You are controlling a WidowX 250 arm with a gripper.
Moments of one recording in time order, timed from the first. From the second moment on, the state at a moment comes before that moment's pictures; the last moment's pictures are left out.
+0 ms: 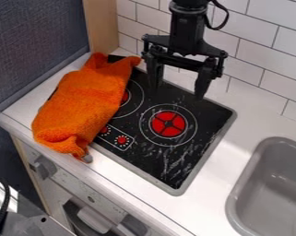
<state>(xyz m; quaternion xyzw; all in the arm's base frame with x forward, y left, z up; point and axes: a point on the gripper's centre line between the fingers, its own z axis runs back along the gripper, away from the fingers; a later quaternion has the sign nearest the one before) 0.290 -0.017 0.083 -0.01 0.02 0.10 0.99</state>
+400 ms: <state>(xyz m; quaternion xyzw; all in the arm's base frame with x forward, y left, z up) 0.284 0.004 0.081 -0.01 0.03 0.13 0.99</state>
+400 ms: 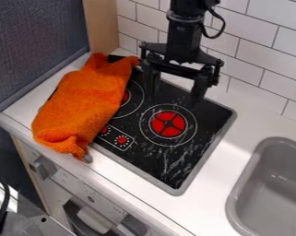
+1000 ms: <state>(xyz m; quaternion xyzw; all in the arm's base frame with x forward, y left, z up) 0.258 0.139 0.091 0.00 0.03 0.32 0.95</state>
